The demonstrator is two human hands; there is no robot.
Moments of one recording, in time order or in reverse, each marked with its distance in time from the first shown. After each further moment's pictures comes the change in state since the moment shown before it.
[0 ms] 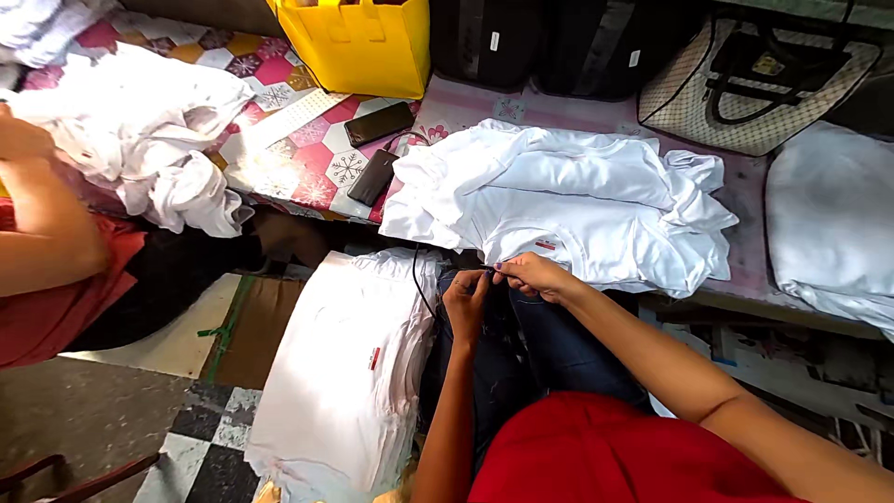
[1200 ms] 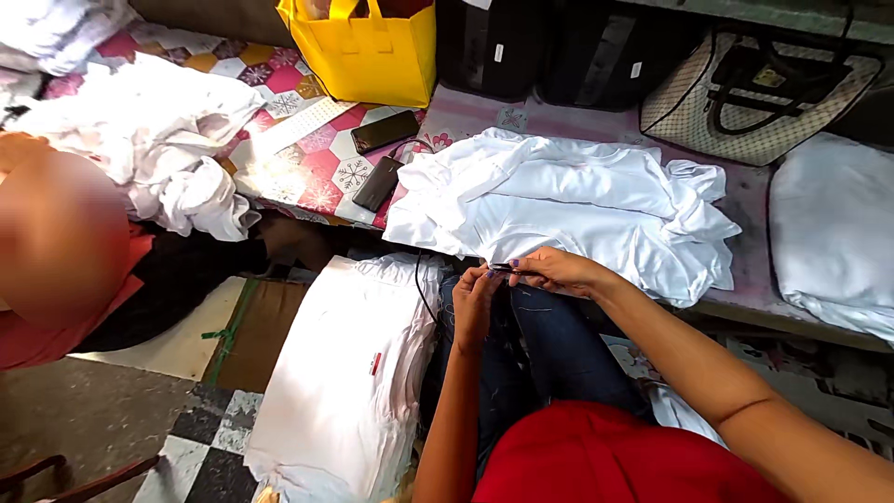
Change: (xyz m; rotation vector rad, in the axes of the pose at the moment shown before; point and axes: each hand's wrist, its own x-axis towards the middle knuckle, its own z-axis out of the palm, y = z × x) left_hand 0.015 0.027 0.010 -0.821 -0.042 -0.427; right_hand -0.022 -0.023 -0.035 -0.096 -0.162 -0.078
